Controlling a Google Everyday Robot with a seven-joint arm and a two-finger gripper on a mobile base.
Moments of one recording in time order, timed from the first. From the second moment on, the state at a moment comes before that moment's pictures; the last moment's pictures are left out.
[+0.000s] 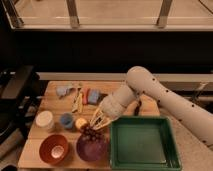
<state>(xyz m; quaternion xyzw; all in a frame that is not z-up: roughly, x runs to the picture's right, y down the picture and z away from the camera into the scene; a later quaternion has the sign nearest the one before) -0.040 0.150 0.589 -0.28 -0.53 -0.24 0.76</state>
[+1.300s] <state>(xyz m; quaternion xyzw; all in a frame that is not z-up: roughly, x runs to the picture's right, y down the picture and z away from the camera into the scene) -0.052 0.188 0.649 -0.26 -0.53 -0.16 0.79</state>
